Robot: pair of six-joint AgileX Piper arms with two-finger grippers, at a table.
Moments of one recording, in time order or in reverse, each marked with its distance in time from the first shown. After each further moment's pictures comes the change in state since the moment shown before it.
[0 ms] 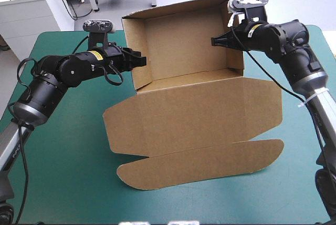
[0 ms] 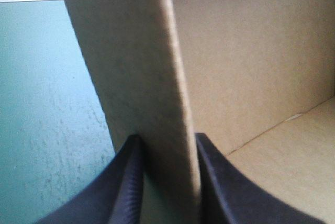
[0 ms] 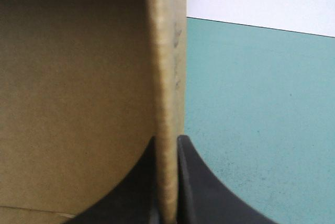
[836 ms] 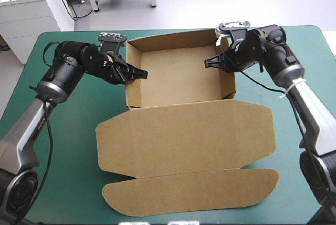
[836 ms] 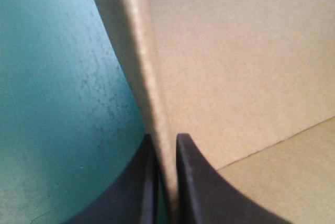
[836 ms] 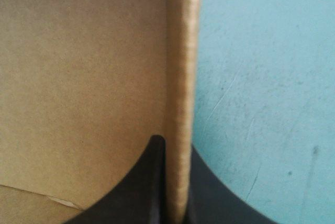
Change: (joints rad) left arm 0.021 0.188 -0.149 0.128 0.385 -0.044; right arm 0.012 0.127 0.000 0.057 0.254 0.011
